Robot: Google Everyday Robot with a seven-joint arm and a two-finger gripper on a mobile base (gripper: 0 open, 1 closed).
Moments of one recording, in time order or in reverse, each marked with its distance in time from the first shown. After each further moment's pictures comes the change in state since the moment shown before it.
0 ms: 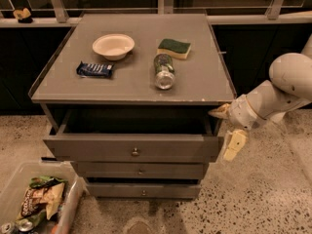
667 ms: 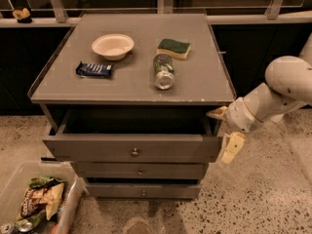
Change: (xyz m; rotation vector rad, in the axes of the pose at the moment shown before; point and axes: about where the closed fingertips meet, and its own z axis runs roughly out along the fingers) arm 0.005 0.011 0.009 -0.027 0.004 0.011
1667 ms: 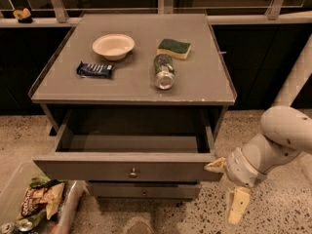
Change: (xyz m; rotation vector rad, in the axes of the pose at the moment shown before) arm 0.031 0.131 0.060 -0.194 0.033 0.028
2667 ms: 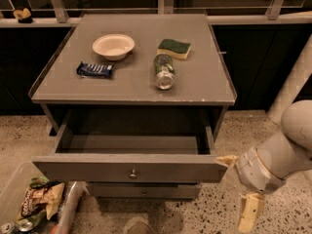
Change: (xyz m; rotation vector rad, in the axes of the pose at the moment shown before) arm -0.023 0.037 -0.045 0.093 0.039 -0.019
